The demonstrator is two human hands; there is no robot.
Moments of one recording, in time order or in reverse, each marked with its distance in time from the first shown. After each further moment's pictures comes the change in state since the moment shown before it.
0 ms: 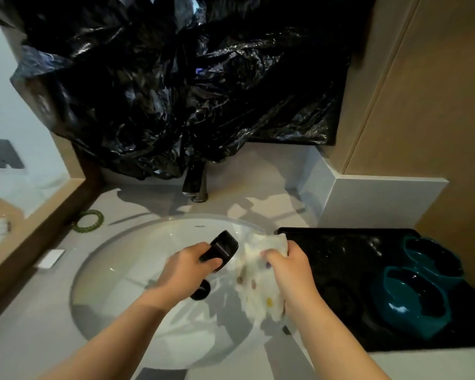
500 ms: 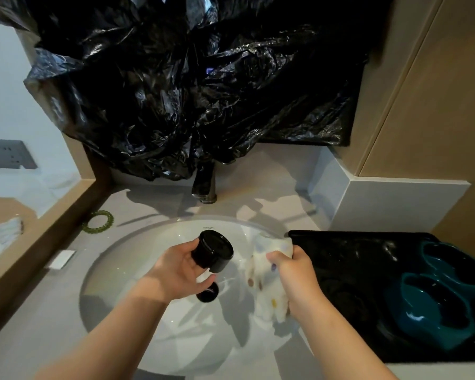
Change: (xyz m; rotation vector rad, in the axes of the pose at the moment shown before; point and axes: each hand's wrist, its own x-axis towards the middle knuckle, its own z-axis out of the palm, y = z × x) left_hand 0.020 -0.013 -0.022 -1.326 -0.160 -0.740; right_hand 0.018 0.007 0.012 0.053 -0.001 0.109
